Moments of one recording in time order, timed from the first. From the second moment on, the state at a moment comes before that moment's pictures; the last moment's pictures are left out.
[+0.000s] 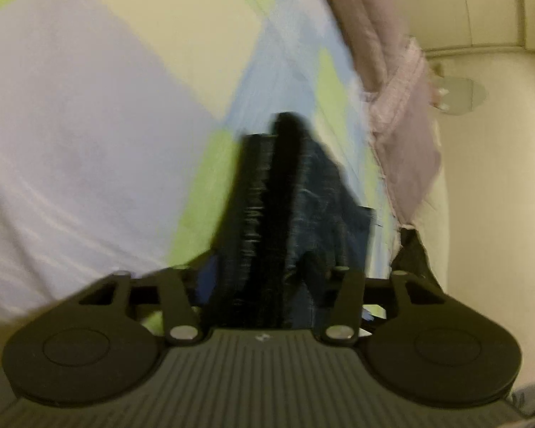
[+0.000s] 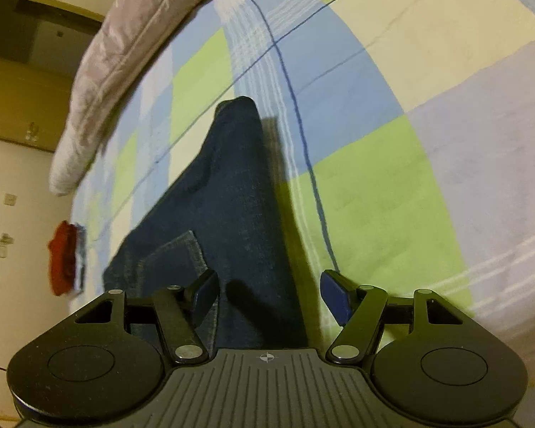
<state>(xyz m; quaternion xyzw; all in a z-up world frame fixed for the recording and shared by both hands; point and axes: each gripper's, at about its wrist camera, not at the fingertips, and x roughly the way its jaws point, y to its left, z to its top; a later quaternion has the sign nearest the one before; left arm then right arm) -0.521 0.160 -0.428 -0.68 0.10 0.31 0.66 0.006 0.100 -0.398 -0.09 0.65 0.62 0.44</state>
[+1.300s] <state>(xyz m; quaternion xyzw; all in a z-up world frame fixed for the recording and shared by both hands) -0.535 0.111 -0.262 -0.62 0.10 0.40 0.67 -0.053 0.104 -0.303 -0.03 0.67 0.65 0.36</state>
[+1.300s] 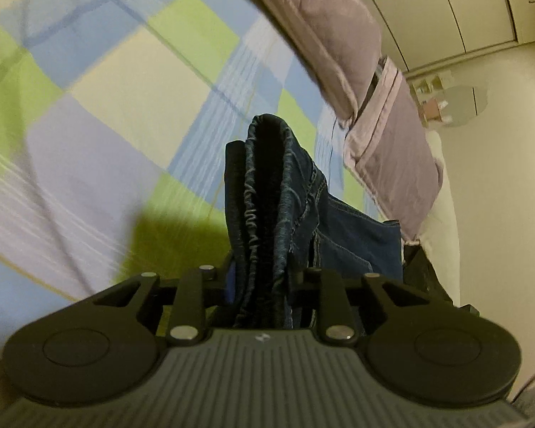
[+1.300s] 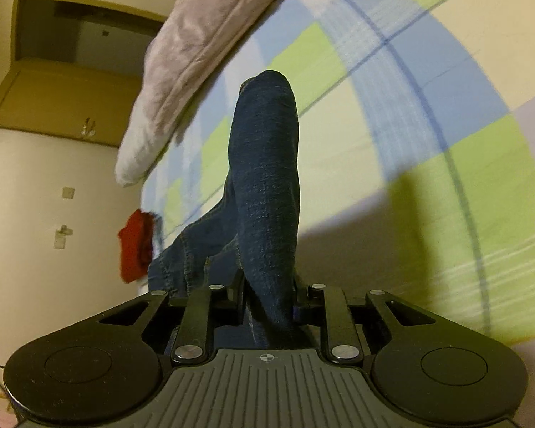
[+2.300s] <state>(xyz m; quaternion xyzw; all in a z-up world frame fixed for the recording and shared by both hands) -1.059 0.283 -0.116 -0.52 0.05 0.46 0.72 -0.572 0.268 -0.194 0.07 0.67 0.68 0.28</state>
